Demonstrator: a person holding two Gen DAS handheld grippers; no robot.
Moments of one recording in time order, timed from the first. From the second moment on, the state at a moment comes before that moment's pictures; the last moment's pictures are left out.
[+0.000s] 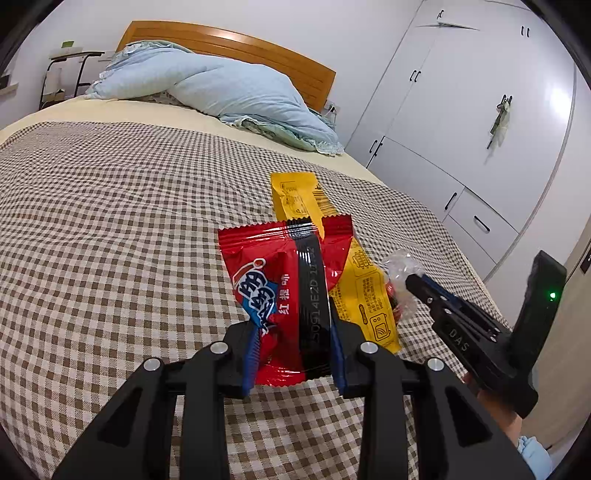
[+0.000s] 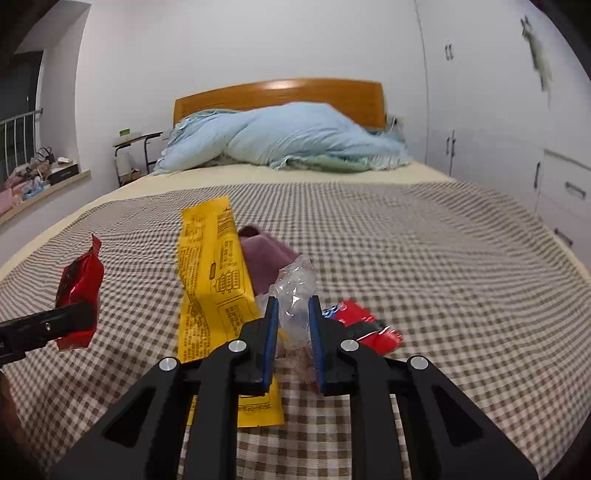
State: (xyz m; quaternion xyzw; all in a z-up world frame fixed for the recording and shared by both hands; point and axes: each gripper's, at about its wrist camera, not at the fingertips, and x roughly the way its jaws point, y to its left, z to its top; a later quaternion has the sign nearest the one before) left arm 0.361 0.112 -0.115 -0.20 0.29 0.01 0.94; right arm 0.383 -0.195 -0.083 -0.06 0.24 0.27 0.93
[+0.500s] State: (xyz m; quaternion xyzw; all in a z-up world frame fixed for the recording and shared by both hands) left arm 0.356 0.109 -0.115 -0.20 0.29 0.00 0.94; right arm 0.369 -0.198 -0.078 -0.11 0.20 0.21 0.95
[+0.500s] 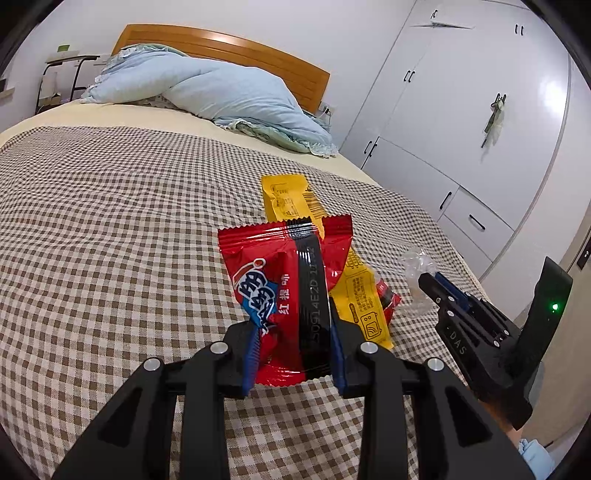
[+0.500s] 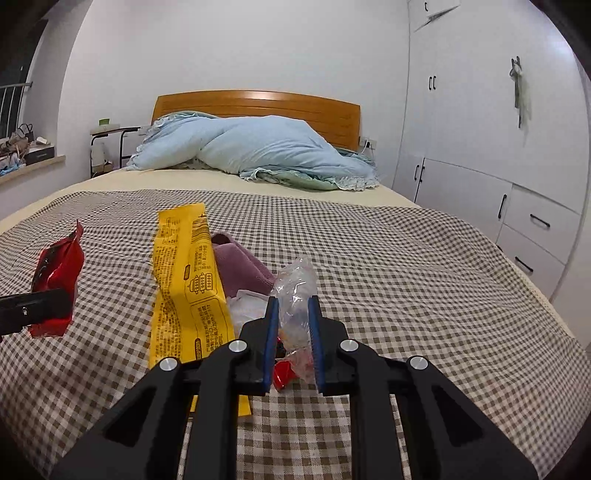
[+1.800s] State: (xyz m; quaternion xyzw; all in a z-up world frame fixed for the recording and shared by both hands) left arm 0.215 0.061 -0.089 -0.14 0.21 -0.03 0.97; right arm 0.226 -0.232 -0.050 -0.15 0.12 0.23 0.95
